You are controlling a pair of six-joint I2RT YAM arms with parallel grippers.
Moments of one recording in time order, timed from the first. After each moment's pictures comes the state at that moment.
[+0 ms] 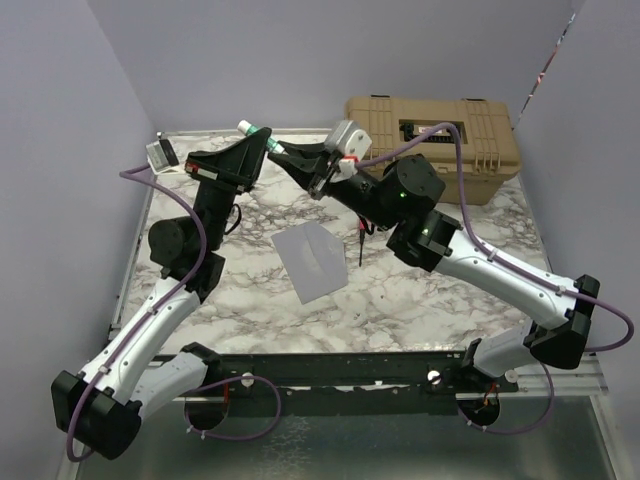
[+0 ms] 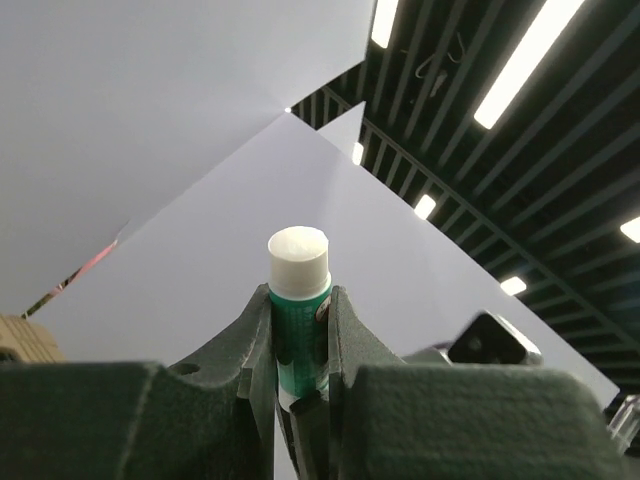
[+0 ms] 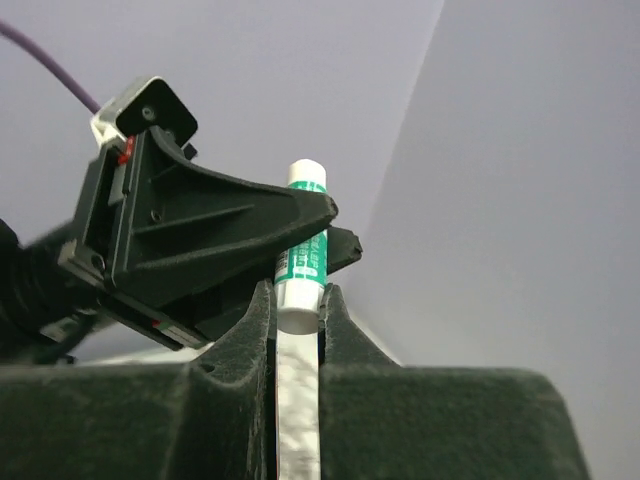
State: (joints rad) left arm -0.46 0.97 0.85 0.84 0.01 -1.29; right arm 1.03 1.45 1.50 0.35 -0.06 -0.40
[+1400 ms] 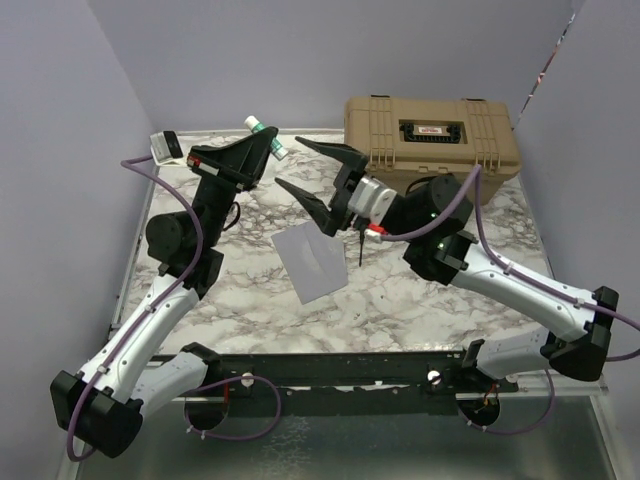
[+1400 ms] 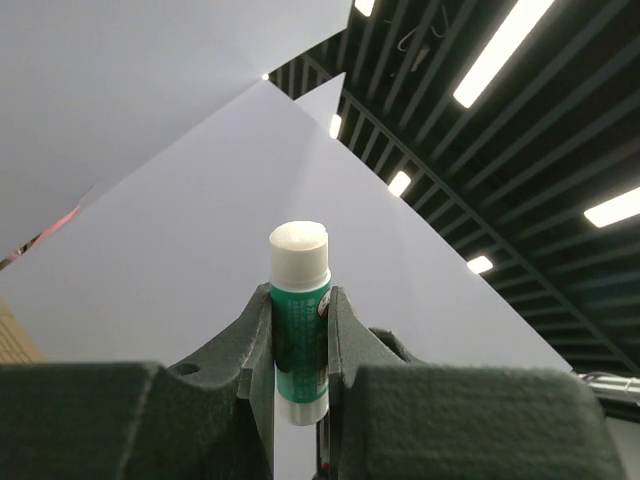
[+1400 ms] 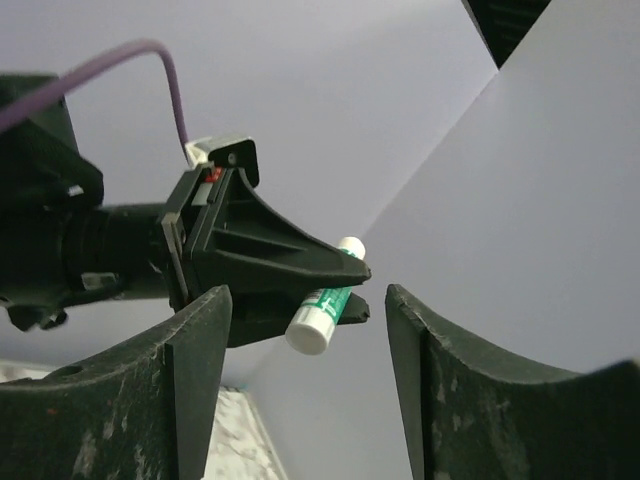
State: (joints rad) left arm -0.46 0.97 0.90 0.86 0.09 -1.33; right arm 1.04 1.30 1.37 0.49 -0.31 -0.61
